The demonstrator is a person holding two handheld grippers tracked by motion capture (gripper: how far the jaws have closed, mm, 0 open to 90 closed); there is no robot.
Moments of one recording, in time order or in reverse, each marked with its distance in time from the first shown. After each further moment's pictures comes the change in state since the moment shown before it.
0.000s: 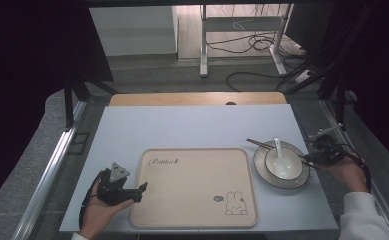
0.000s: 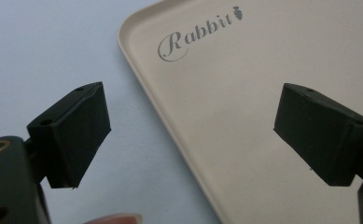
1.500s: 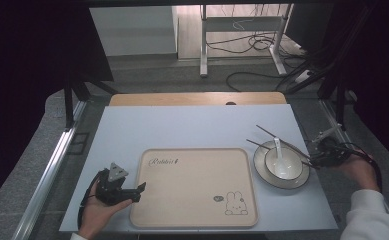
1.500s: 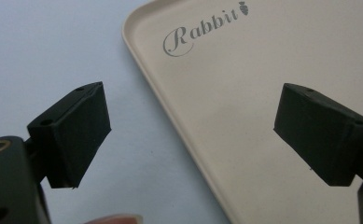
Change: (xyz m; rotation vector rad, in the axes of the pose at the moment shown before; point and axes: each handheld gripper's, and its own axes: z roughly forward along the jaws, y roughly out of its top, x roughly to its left) left arm 0.004 -0.002 0.000 0.006 0.002 -0.010; right arm -0.025 -0.008 0.012 0.107 0.066 -0.215
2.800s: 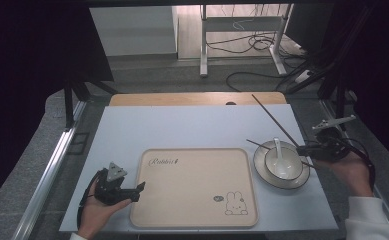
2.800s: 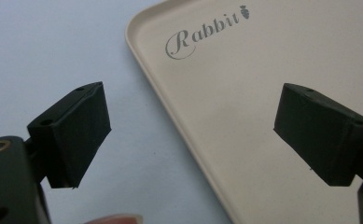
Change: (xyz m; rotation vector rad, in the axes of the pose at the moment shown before) left arm 0.002 0.000 -0.002 -0.010 0.001 -0.001; right arm 0.064 0.037 -0.075 -0.300 0.067 0.171
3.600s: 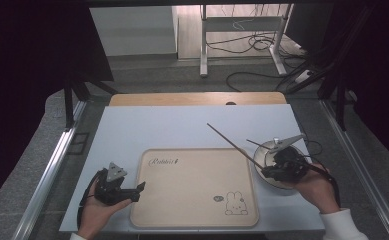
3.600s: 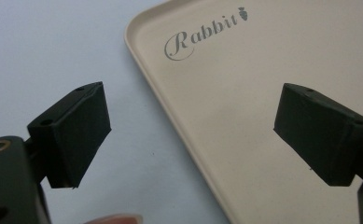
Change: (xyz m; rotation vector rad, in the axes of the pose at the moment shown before) left arm -0.001 0.000 -0.001 -0.008 -0.001 -0.007; right arm 0.105 0.007 0.039 0.113 0.118 -0.180
